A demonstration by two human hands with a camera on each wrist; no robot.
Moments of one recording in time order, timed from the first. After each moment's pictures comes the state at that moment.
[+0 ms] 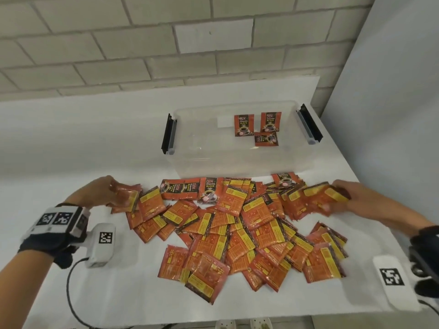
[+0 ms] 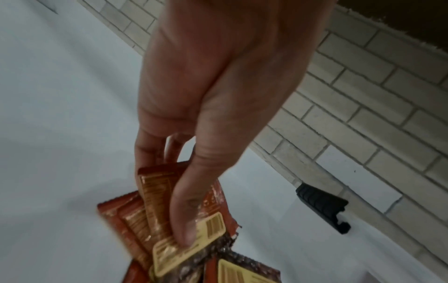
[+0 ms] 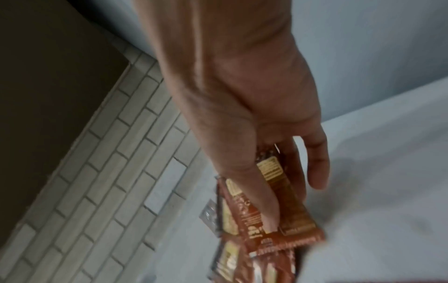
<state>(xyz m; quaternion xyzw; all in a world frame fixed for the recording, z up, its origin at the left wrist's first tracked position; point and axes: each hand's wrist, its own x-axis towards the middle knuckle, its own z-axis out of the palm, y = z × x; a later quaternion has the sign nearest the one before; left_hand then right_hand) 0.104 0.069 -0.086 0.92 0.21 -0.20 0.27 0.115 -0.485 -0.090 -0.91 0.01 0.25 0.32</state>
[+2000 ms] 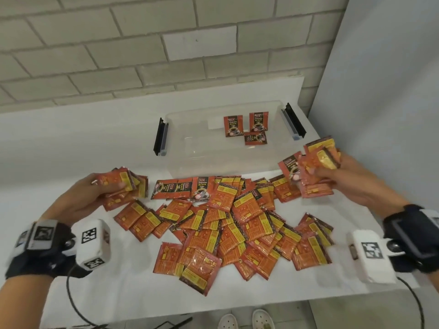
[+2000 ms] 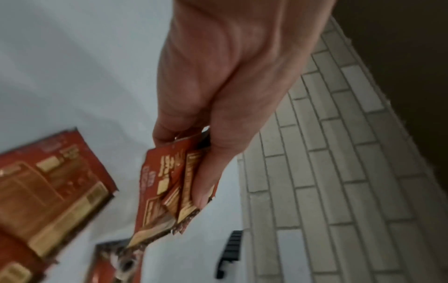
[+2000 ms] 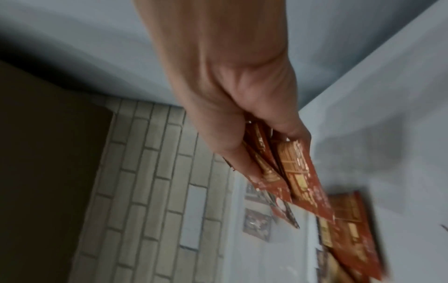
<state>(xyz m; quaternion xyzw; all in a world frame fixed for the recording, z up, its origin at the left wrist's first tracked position) 0.086 0.061 -0.073 0.73 0.23 -0.10 0.63 0.116 -0.465 -0.065 -0.75 0.11 0.12 0.64</state>
